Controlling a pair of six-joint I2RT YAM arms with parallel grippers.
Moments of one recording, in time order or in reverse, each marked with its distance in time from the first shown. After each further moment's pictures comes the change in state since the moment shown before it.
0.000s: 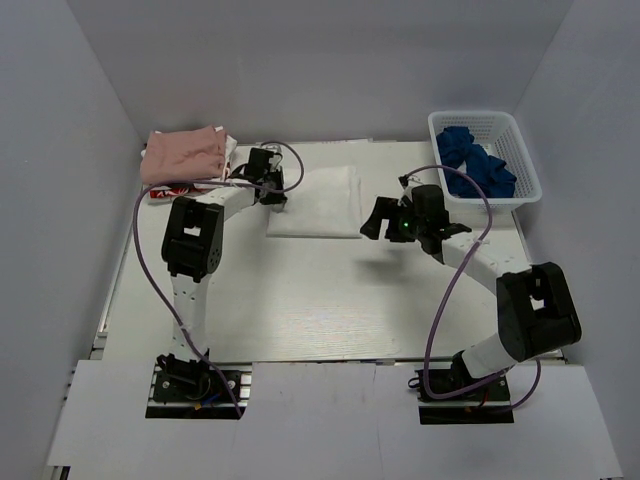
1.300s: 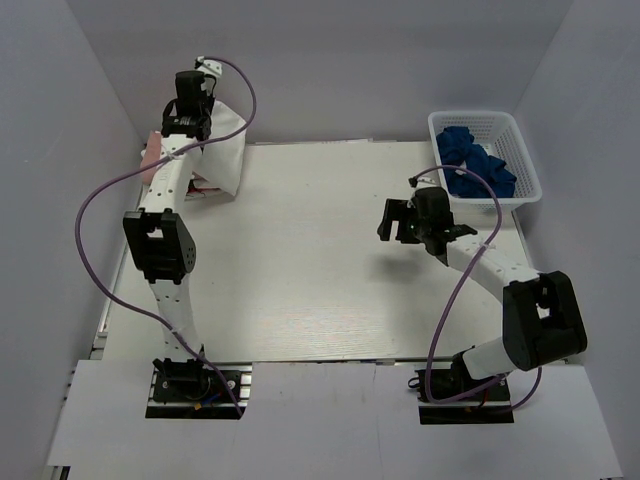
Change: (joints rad) left arm 0.214 -0.089 0.564 -0.216 -0.431 0.725; right arm -0.011 -0.074 -0.015 -0.100 0.251 -0.099
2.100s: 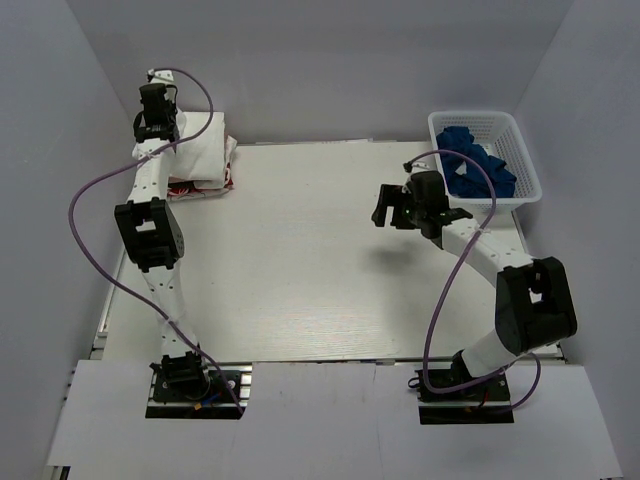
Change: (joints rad) left arm 0.197 0.194 0.119 0.090 0.051 -0.177; right arm 0.000 0.091 0.156 -0.052 -0.037 0.001
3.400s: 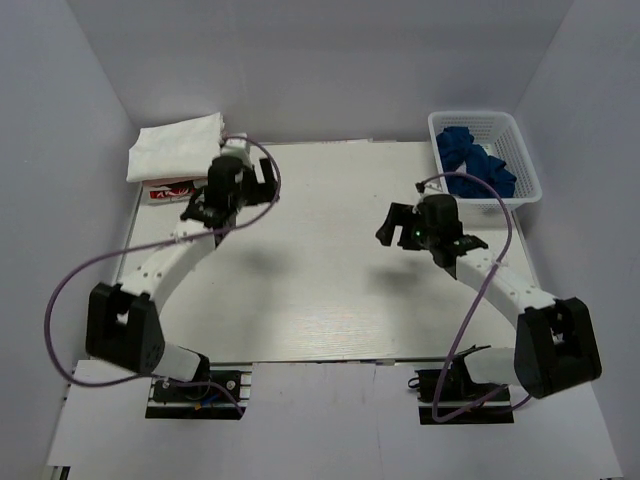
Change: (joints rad) left arm -0.428 -0.835 -1.112 0.213 0.148 -0.492; right arm 0.002 -0.205 -0.201 0.042 -0.044 0.082
